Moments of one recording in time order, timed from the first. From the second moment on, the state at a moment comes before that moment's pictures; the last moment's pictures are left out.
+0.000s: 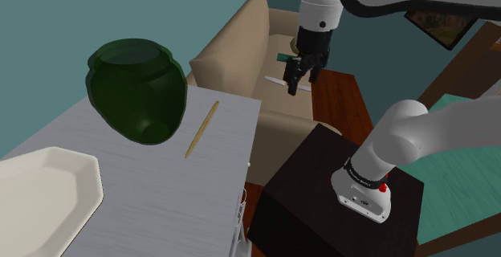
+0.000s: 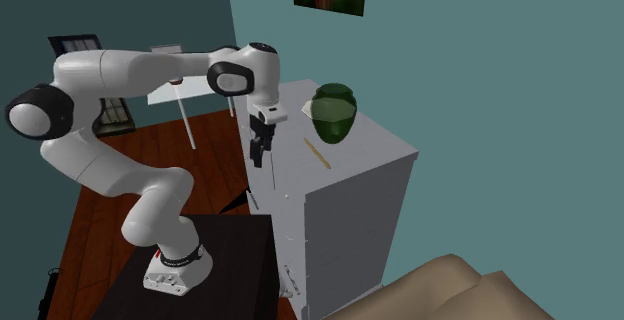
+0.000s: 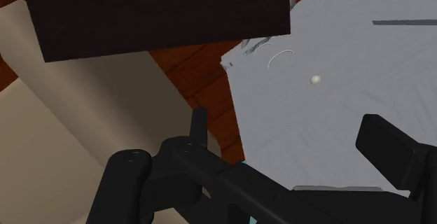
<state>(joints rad) -0.04 -0.77 0.34 -2.39 0.23 1.54 0.36</state>
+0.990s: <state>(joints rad) -0.29 -0.29 0.84 -2.09 0.26 1.80 1.26</state>
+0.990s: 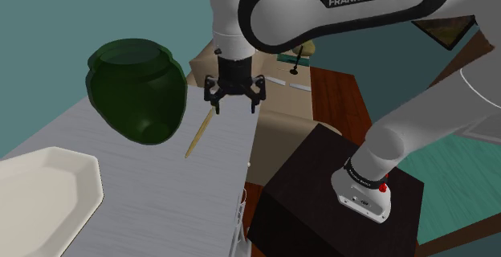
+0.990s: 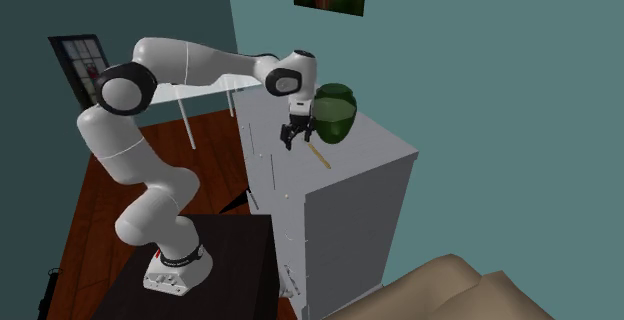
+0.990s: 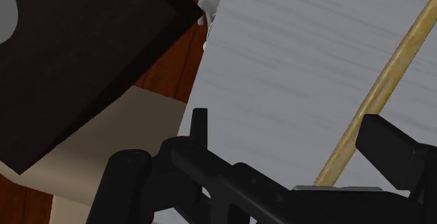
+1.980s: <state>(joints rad) -0.30 0.18 0.99 -1.92 -0.12 1.95 1.84</state>
